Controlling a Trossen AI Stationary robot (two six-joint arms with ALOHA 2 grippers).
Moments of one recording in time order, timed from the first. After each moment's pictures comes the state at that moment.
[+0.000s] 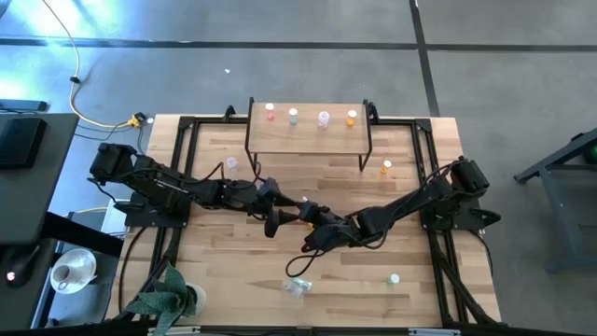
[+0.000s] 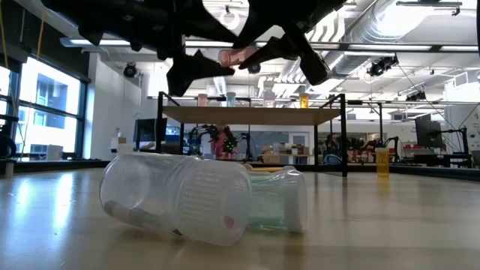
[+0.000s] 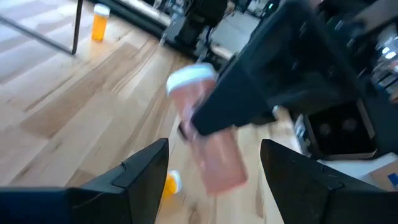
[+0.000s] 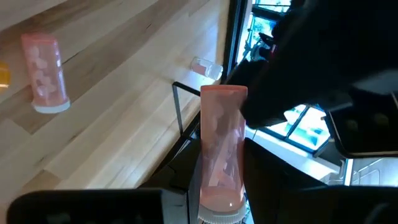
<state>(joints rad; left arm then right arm) -0.01 1.45 0.66 0.48 -0.09 -0.52 0.37 1.78 1.19 -0.06 0.88 -1.33</state>
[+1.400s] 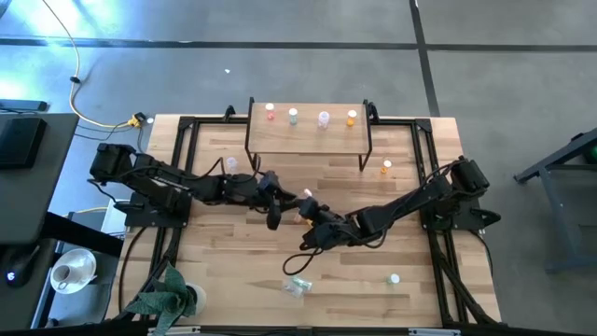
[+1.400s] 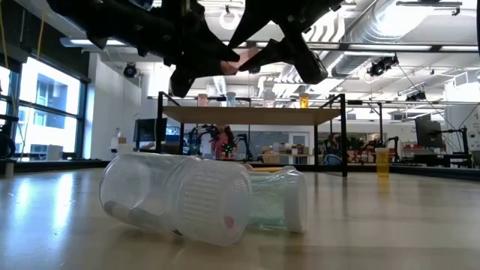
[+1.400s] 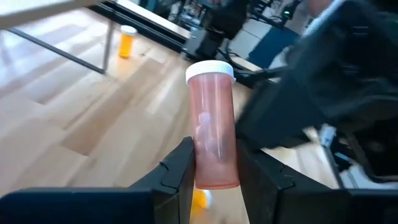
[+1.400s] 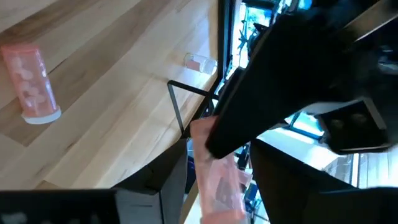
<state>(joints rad) 0.06 1.44 0.66 0.47 -0.11 -0.46 0.37 1.78 1.19 -0.03 0.90 -1.26</state>
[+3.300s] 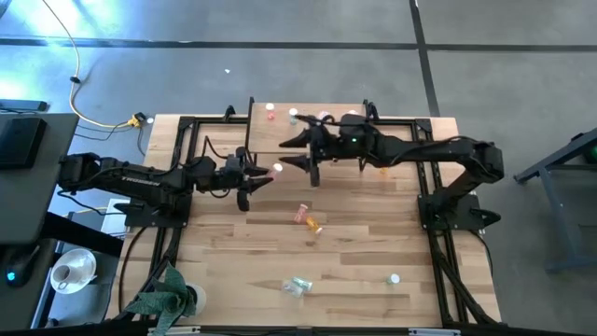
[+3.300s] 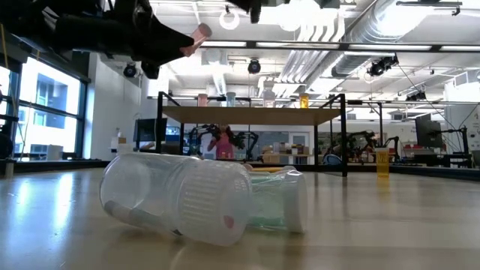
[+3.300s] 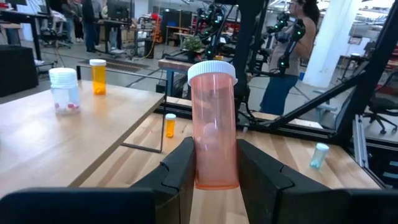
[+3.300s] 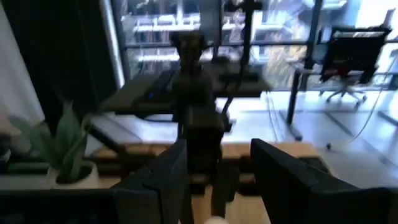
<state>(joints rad) 0.23 1.05 0.33 0.71 -0.03 -0.12 -0.16 1.58 1.29 0.26 -0.24 -0.01</state>
